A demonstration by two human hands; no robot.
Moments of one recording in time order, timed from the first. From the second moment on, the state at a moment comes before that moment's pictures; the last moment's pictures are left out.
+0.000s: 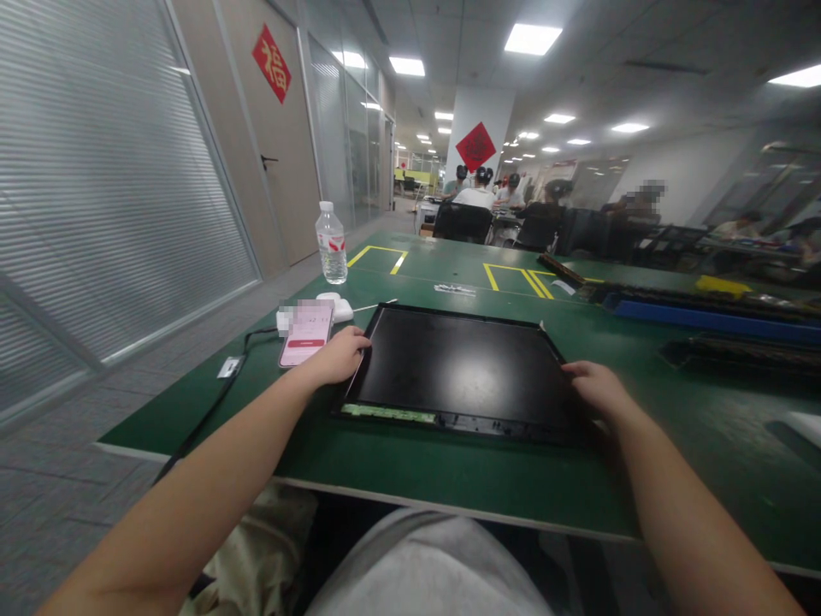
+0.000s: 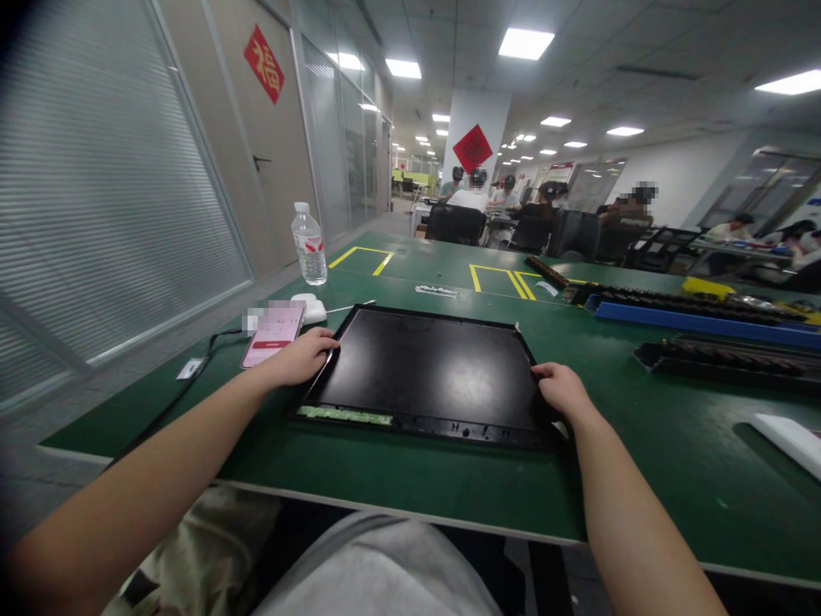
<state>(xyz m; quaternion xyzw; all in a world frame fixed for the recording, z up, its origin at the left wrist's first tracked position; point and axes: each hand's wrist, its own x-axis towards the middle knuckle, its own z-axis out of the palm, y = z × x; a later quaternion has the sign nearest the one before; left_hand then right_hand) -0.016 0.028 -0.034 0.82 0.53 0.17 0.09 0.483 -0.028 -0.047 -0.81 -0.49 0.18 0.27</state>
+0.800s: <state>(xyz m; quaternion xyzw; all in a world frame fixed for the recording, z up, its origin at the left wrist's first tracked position) -0.009 0.023 -0.033 0.81 0.56 0.18 0.06 0.484 -0.029 -0.047 -0.81 -0.49 0.18 0.27</state>
